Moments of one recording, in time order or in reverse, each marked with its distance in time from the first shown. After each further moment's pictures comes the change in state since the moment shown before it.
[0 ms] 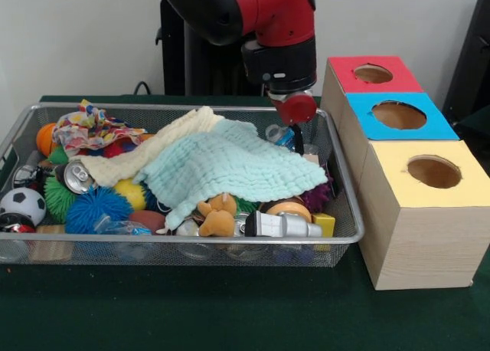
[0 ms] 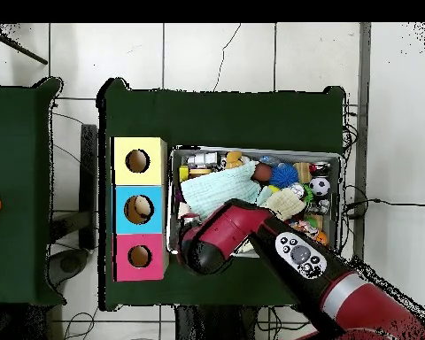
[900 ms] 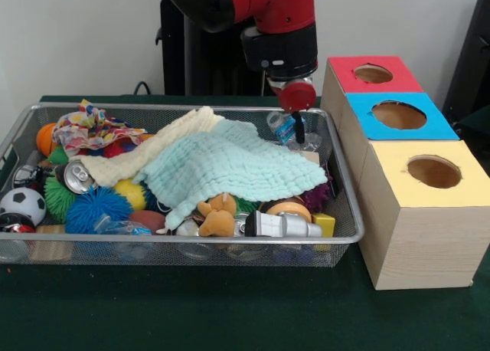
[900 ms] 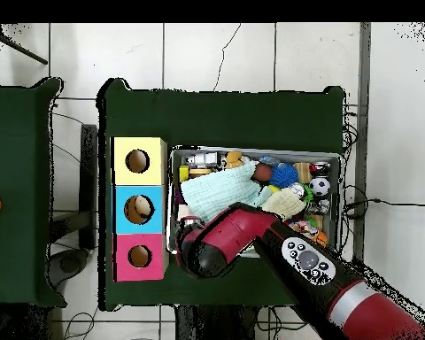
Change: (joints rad) arm -0.014 -0.060 0.003 0.048 0.108 -0.007 0.000
